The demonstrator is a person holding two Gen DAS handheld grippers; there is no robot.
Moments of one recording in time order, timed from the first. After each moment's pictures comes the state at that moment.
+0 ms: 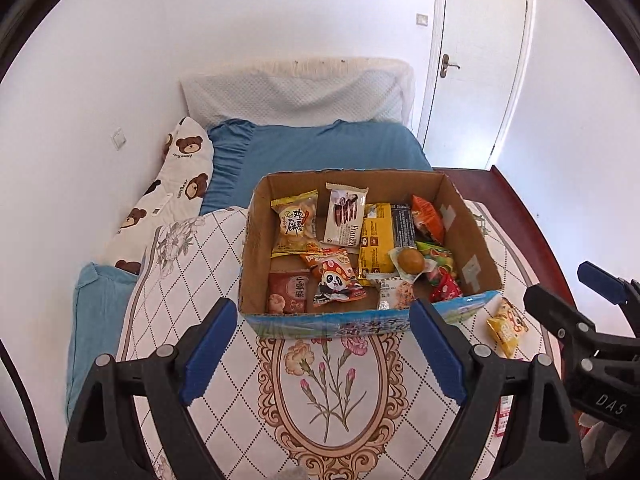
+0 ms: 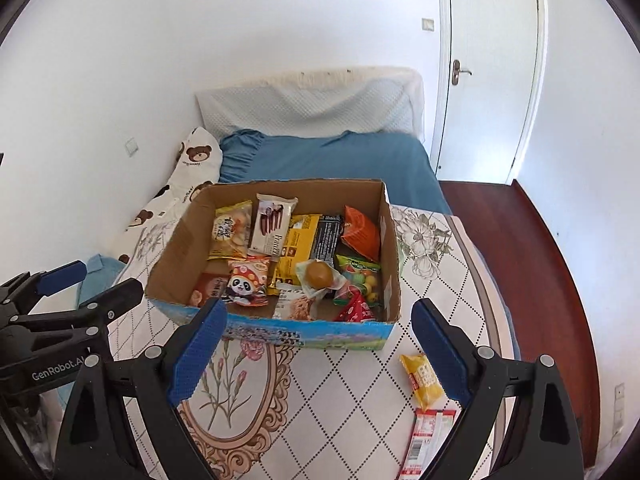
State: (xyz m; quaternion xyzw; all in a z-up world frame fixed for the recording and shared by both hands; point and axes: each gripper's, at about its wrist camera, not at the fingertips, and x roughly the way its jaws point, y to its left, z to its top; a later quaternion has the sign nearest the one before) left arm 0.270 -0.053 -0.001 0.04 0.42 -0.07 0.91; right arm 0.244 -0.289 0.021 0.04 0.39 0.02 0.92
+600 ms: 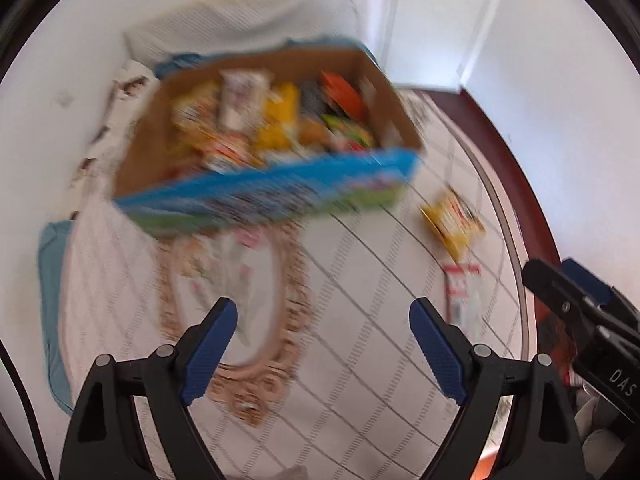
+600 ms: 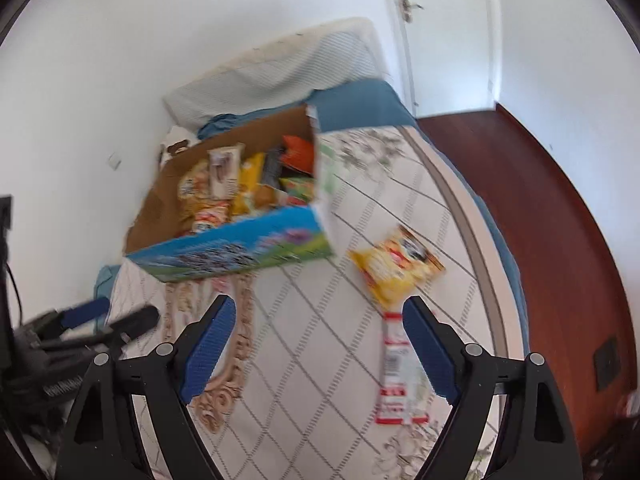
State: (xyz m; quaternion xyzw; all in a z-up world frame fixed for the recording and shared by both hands) left arm 0.229 -0.187 -0.115 0.07 0.56 -0.13 0.81; right arm 0.166 -0.412 -0.068 0.17 0.47 -0.03 0.87
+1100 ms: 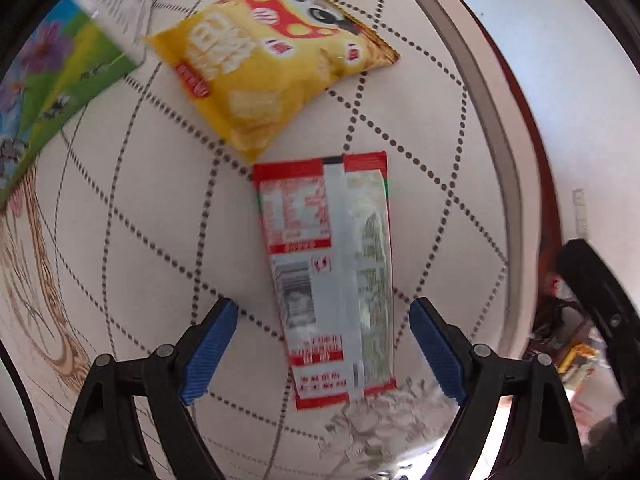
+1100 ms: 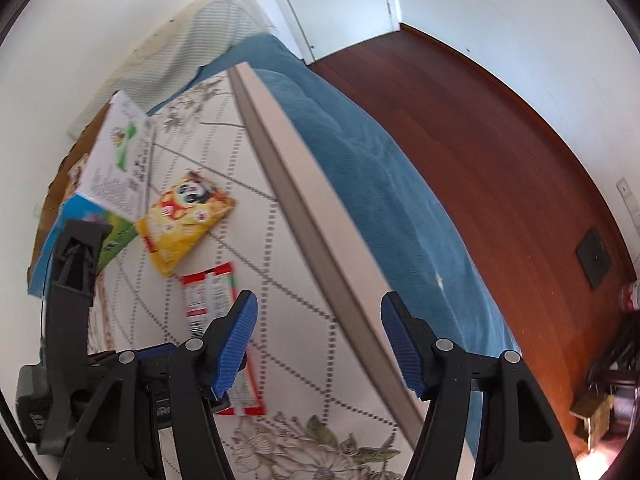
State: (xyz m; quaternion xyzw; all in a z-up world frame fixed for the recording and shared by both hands) left arm 0.238 -0.374 -0.273 0.14 0.70 -0.17 0.68; right arm 0.135 -0.560 -0.182 0.26 0.53 -0.14 0.79
